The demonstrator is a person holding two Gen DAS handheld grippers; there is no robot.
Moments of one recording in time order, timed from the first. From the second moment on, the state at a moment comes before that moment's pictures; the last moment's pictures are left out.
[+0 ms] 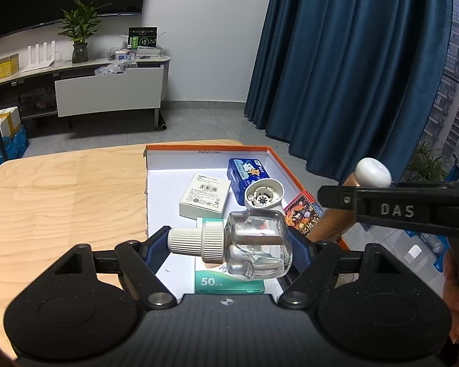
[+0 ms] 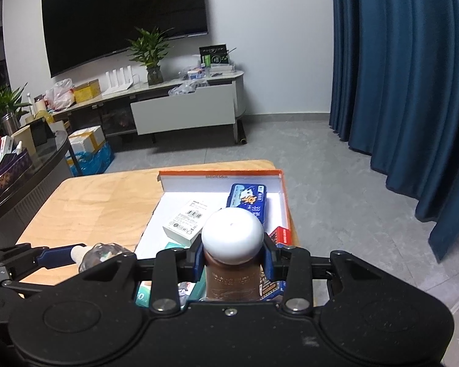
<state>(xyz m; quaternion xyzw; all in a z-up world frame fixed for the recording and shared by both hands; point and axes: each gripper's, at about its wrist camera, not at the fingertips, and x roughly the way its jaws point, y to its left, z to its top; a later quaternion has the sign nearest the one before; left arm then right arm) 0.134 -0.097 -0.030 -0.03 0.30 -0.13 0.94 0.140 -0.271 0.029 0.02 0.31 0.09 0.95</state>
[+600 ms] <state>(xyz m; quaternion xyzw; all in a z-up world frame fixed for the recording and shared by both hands) 0.153 -0.101 -0.042 -0.03 0.32 -0.14 0.94 0.145 -0.288 0.037 0.08 0.20 0.06 0.97</state>
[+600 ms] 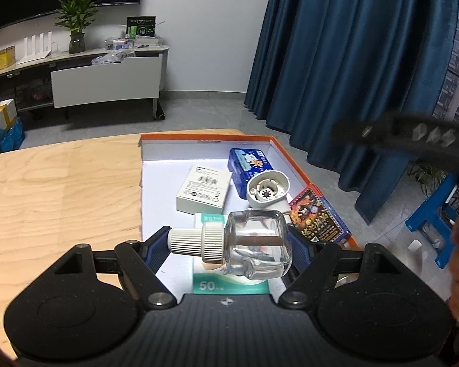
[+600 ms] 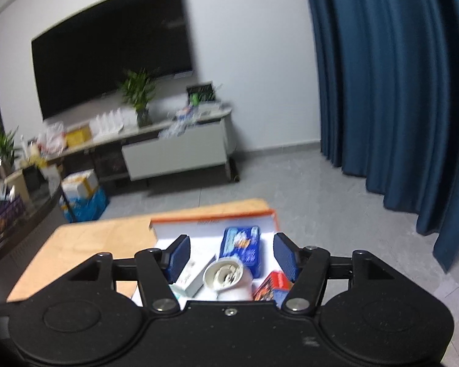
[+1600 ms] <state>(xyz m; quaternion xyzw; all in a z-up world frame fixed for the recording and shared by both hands) 0.137 -0.117 -0.011 0.00 0.32 -0.10 0.94 0.075 -0.300 0.050 0.07 0.18 0.04 0.98</state>
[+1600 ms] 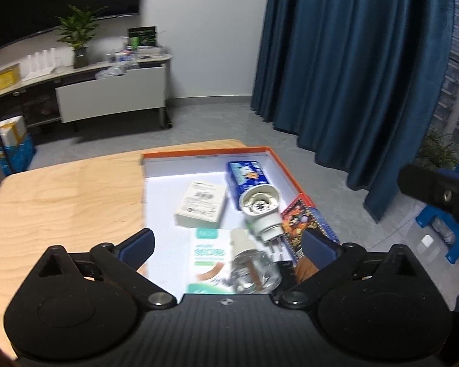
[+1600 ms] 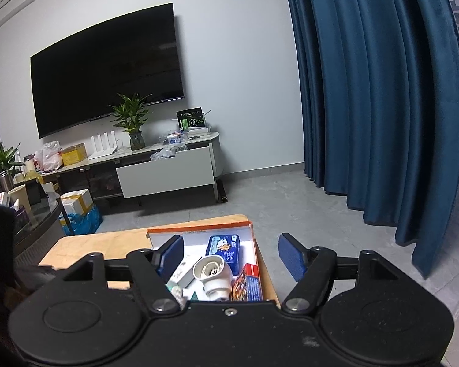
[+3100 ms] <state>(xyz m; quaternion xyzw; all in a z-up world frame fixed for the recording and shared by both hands) 0.058 -0.104 -0.034 -0.01 0.35 -0.03 0.94 0.025 -0.280 -0.001 0.03 0.32 0.04 0.95</state>
